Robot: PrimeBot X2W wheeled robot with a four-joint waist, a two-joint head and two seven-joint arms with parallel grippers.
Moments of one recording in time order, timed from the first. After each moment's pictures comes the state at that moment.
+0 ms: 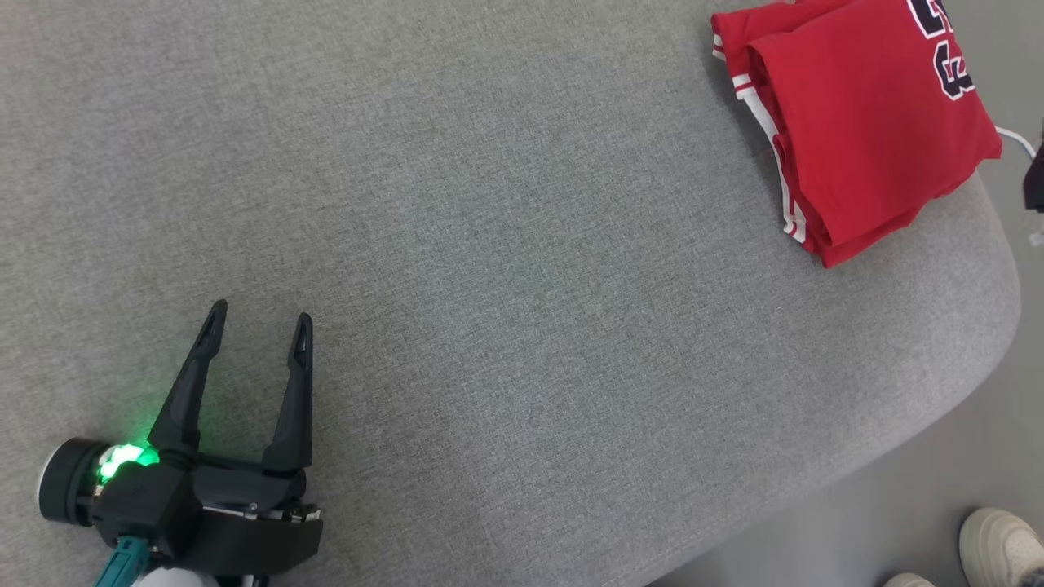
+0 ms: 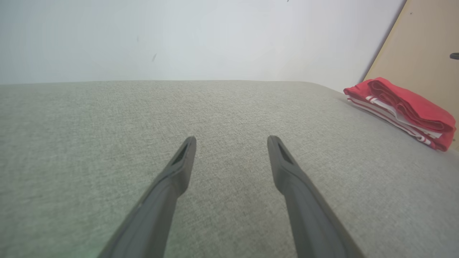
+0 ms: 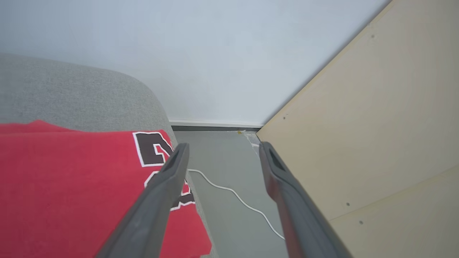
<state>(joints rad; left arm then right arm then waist) -0.18 0.20 -0.10 -0.02 -0.17 -0.11 -0.23 -0.99 -0.39 -0.16 0.84 -0.14 0.13 -0.06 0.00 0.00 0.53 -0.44</state>
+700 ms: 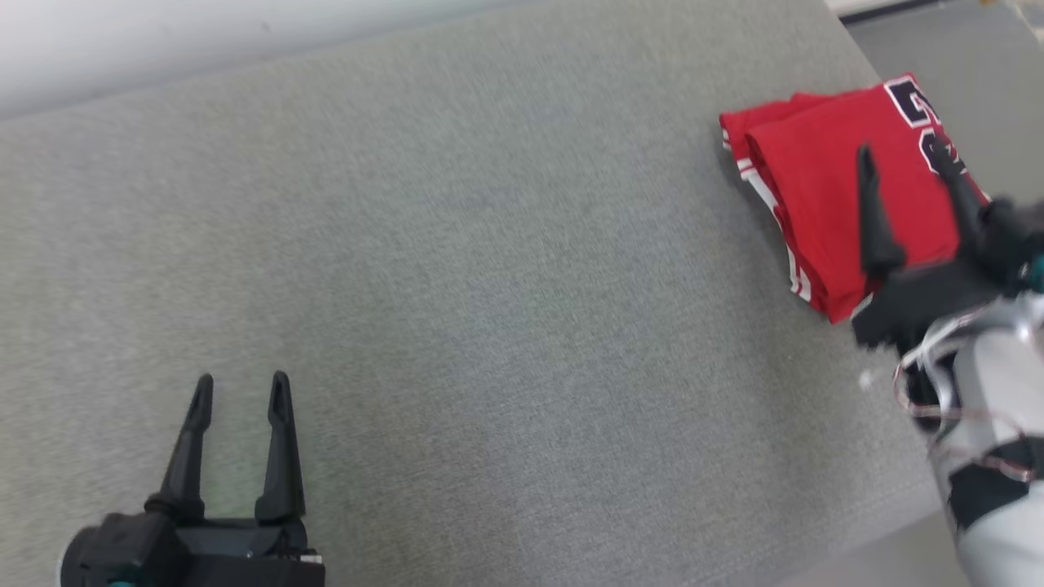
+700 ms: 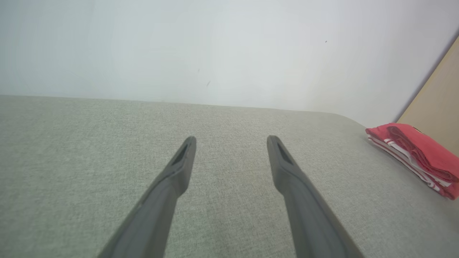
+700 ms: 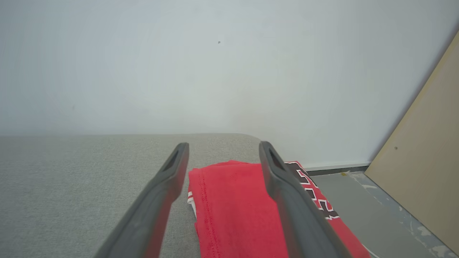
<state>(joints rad) -0.07 0.10 -0.03 -0.02 -0.26 -0.10 -0.26 -0.67 -0.29 0.08 0.58 0.21 0.13 -0.24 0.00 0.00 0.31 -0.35</state>
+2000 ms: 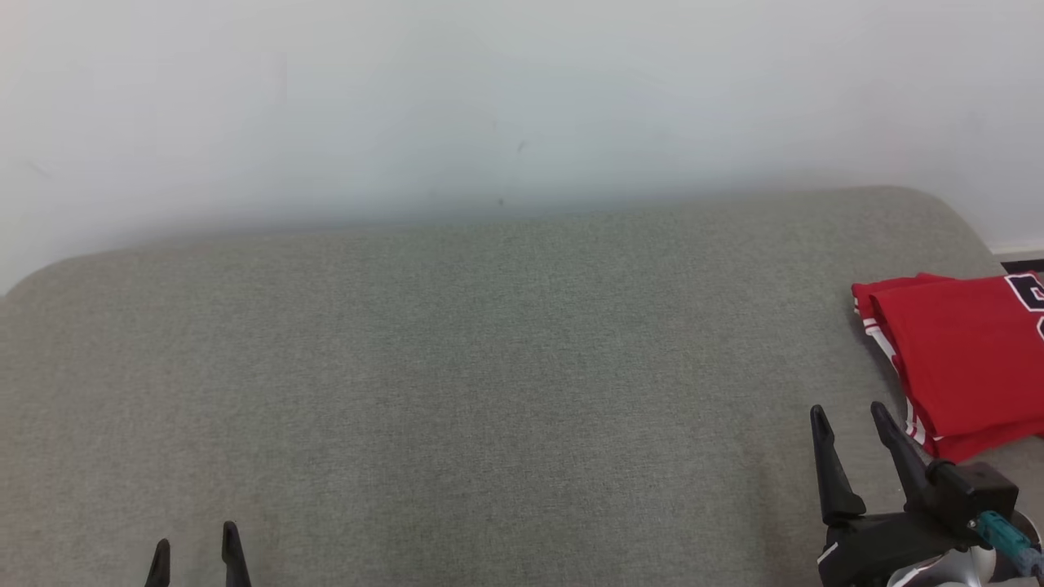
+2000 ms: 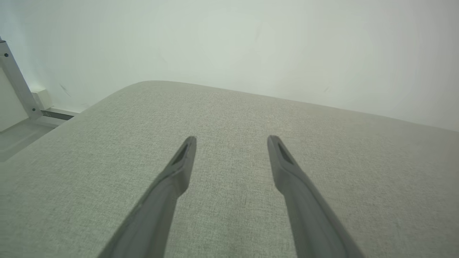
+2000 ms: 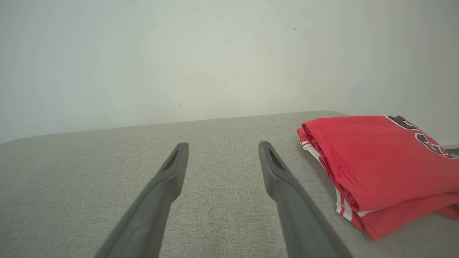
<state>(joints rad) 0.09 0.05 0.12 0.20 -0.24 -0.04 -0.26 -0.12 -0.20 0.05 0.34 0.28 0.13 -0.23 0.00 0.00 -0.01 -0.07</state>
